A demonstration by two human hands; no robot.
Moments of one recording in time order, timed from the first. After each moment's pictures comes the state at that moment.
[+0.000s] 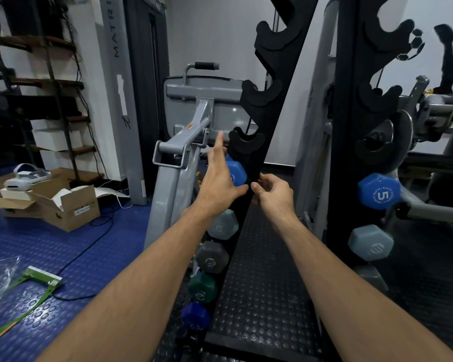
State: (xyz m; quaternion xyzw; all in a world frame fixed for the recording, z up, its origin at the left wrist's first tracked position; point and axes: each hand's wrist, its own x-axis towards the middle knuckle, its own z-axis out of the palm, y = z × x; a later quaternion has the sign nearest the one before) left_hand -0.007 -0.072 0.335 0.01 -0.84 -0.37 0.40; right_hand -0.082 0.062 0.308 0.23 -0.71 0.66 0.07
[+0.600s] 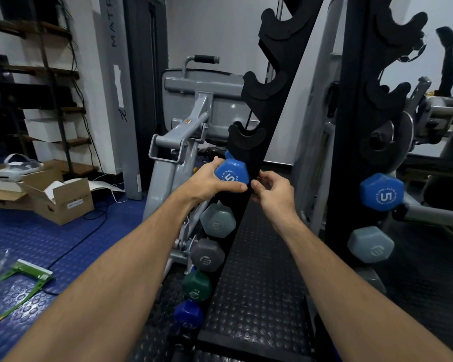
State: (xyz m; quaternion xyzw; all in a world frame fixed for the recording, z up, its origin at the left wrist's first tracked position) left_hand -0.018 -0.117 0.327 -0.02 -0.80 -0.57 0.16; right_hand -0.088 0.062 0.303 0.22 -0.71 0.66 0.06
